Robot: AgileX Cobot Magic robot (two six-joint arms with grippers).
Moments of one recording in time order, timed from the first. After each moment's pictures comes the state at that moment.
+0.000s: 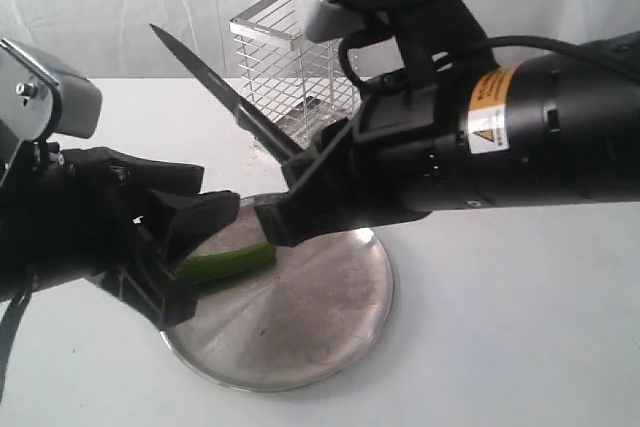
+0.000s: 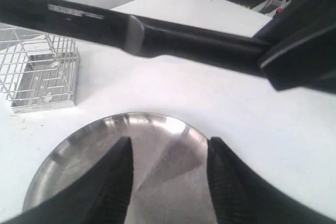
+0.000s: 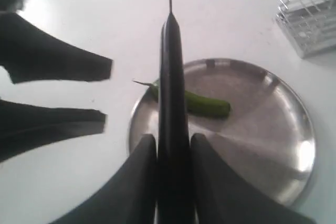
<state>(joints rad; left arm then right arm) -0.70 0.98 -0.52 0.11 -0.05 -0.13 0.89 1.18 -0.96 -0.03 0.47 0.20</state>
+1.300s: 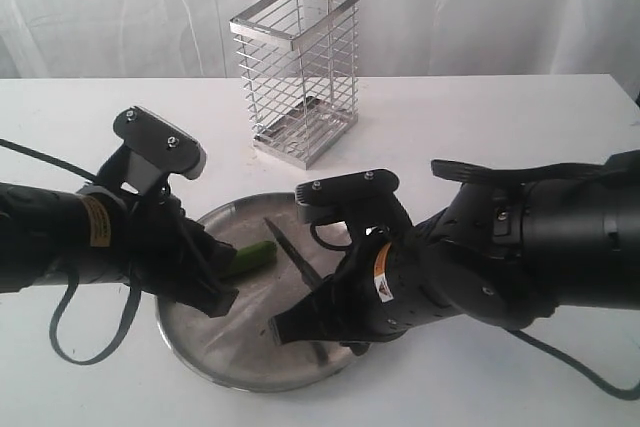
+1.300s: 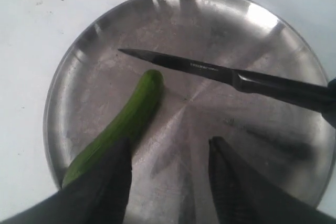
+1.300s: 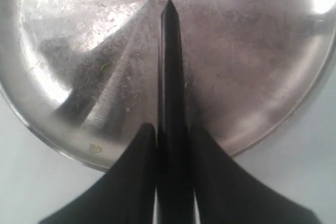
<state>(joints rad) -0.58 1.36 -0.65 0.12 0.12 -0.09 0.84 1.59 -0.81 -0.17 0.32 0.55</state>
